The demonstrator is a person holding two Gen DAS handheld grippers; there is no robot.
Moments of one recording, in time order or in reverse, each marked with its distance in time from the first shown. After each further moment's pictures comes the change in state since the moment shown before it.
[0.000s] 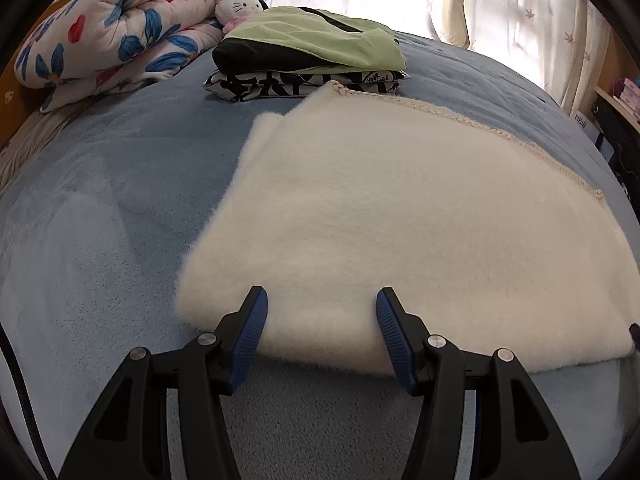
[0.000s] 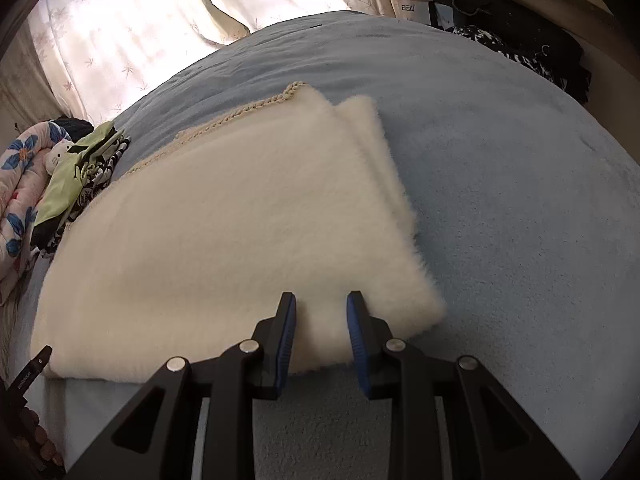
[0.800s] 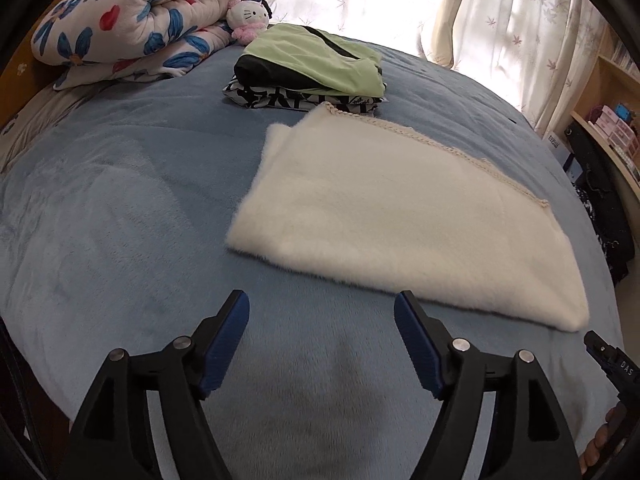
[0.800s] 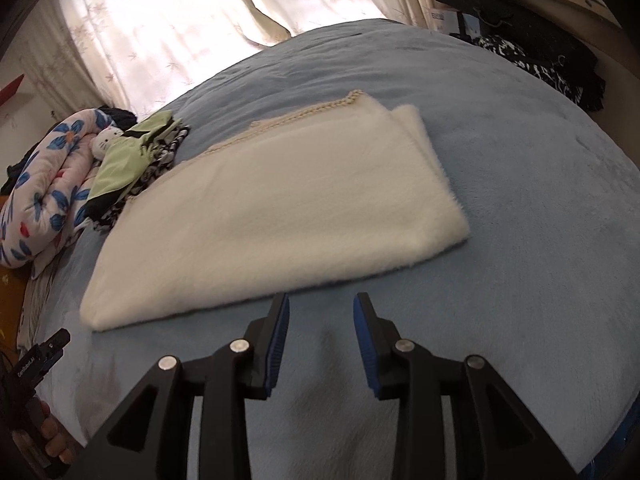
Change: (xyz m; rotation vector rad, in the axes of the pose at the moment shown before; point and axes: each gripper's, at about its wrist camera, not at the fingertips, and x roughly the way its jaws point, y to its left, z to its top) left arm -0.109 0.023 -0.032 -0.057 -0.004 -0.113; right arm -0.087 0.042 -0.047 -0.083 -0.018 0.120
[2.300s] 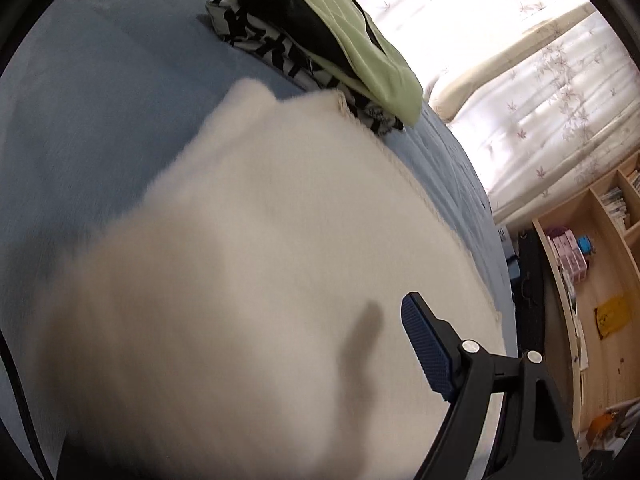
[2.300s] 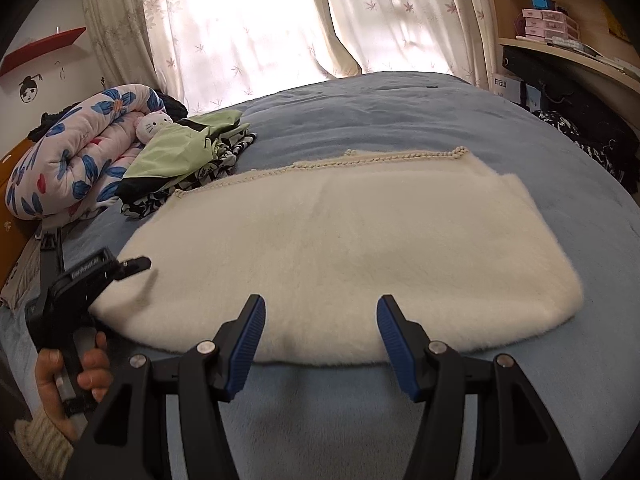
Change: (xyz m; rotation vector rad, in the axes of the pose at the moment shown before) left arm 0.173 0.037 0.066 -0.403 0.010 -0.376; right arm 0.056 0.110 0.004 -0.188 -0.159 0.014
